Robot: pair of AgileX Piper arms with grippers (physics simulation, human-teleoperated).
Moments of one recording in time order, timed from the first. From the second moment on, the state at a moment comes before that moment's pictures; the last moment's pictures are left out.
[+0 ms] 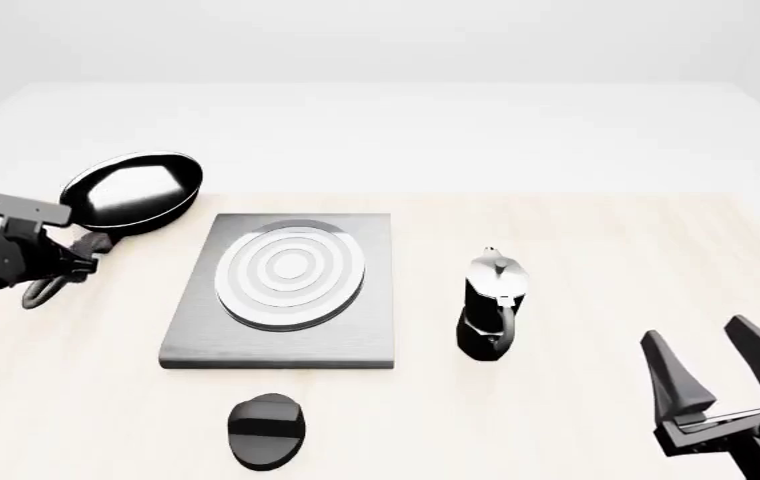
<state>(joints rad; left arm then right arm) 0.36 1.87 -1.07 -0.06 0.43 0.14 0.36 -0.06 -0.27 -0.09</state>
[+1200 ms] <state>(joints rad) 0.36 2.03 -1.09 -0.15 0.44 0.15 0.42 -0.05 -0.33 -0.10</state>
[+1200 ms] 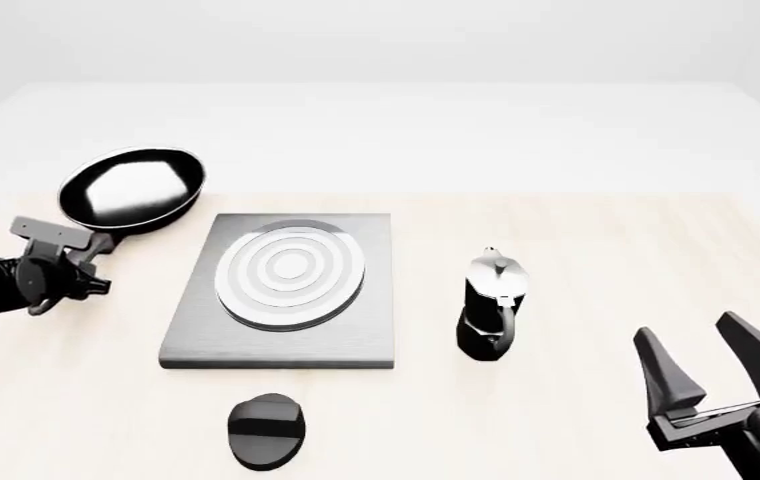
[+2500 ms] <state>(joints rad) -0.03 1.32 -0.52 -0.13 0.38 0.16 0.30 -0.06 -0.24 -0.06</state>
